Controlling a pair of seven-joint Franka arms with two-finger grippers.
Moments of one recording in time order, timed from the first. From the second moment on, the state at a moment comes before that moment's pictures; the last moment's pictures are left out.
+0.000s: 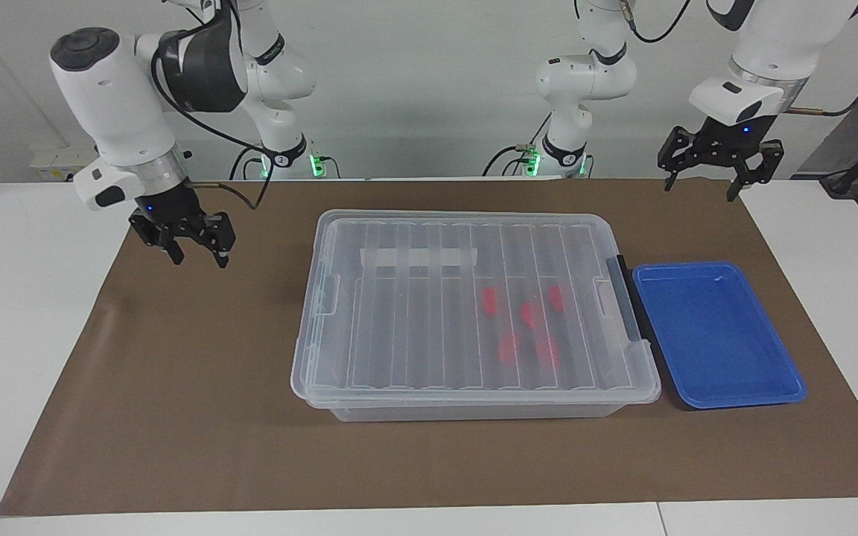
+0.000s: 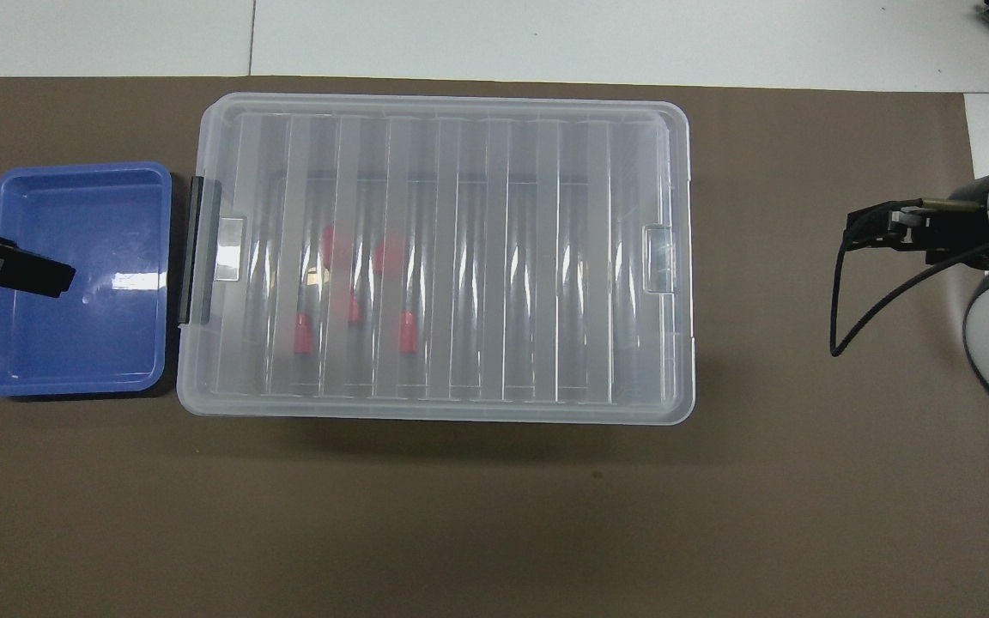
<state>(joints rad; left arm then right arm) -0.03 -0.02 -0.07 -1.53 0.05 1.58 0.28 -0.01 0.02 0.00 -1.68 0.00 1.79 0.18</state>
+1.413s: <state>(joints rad) -0.02 0.05 -0.06 -1.49 0.05 1.57 0.24 0.01 0.00 0.00 -1.55 -0.04 1.51 0.19</state>
